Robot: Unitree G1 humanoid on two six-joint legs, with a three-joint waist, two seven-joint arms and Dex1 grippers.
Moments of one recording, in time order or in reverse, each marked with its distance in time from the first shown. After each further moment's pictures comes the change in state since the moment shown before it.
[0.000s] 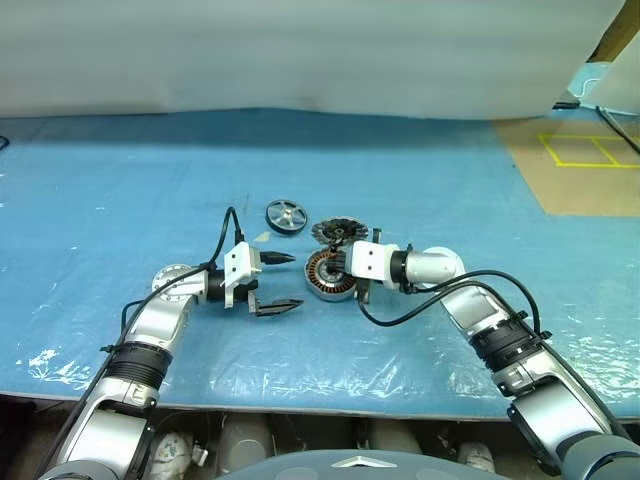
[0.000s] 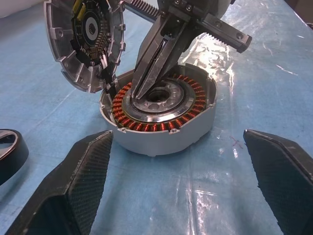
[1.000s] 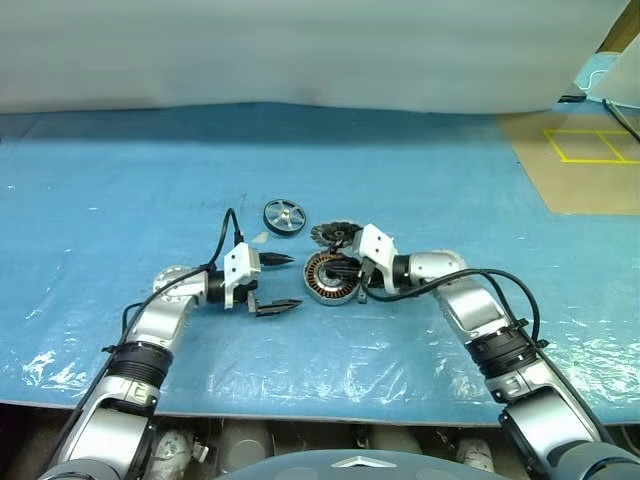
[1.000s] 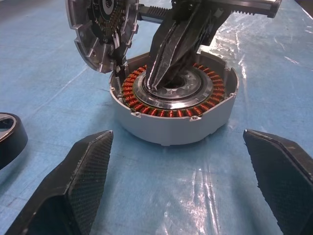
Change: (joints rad) left arm -0.007 -0.006 0.000 0.043 0.001 -0.015 0.001; right arm 0.029 0.049 -0.080 -0.098 0.229 0.310 0.105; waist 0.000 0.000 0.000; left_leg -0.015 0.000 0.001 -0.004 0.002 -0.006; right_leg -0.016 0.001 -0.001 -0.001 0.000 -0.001
